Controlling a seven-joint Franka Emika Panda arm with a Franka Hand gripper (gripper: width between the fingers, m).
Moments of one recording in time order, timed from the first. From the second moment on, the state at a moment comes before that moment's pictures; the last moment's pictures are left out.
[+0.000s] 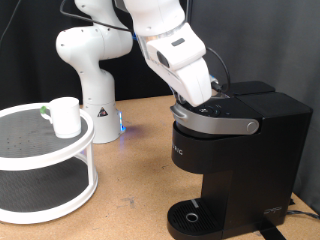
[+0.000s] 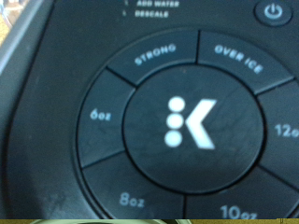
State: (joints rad) arm 0.28 -0.07 -0.27 -2.11 0.38 1.91 -0.99
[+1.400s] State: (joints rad) arm 0.28 -0.07 -0.28 -2.15 0.45 1.98 -1.04
